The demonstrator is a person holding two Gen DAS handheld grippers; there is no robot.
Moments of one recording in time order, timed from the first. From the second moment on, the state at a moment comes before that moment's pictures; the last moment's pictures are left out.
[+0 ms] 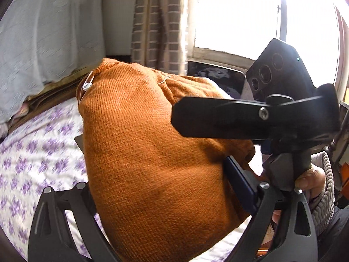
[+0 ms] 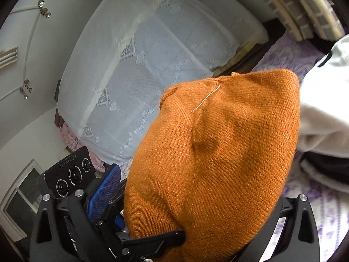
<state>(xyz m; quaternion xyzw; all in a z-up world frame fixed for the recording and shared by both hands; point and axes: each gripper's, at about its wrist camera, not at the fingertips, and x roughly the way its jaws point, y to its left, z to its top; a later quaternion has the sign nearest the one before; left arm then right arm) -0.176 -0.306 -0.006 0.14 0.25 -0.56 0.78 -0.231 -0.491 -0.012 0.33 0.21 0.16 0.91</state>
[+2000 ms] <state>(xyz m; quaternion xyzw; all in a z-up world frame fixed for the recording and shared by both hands) -0.161 -0.449 -0.006 0.23 0.18 -0.45 0.84 -0.283 -0.645 -0.015 0.20 0.26 -0.27 0.91</state>
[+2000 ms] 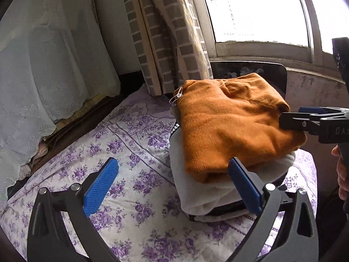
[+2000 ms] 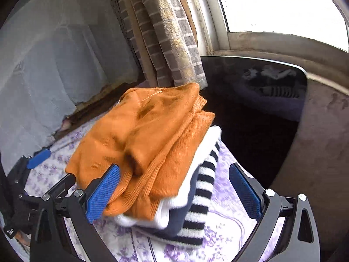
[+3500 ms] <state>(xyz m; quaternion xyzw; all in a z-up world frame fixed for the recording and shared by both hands) -0.243 -0.334 0.041 0.19 0.16 -0.44 0.86 -0.353 -0.494 0.046 0.13 0.26 -0.26 0.92</state>
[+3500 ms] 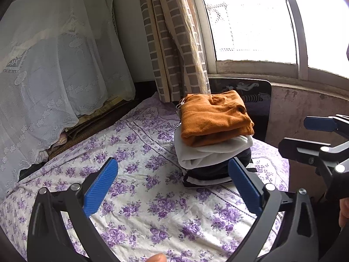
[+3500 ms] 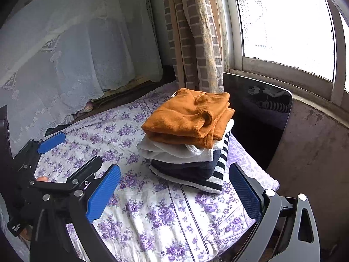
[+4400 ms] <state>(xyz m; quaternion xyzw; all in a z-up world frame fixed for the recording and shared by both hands) -0.247 -0.337 0.048 0.18 0.18 -0.45 0.86 -0.355 -0.482 0.048 0.13 0.25 -0.25 0.93</state>
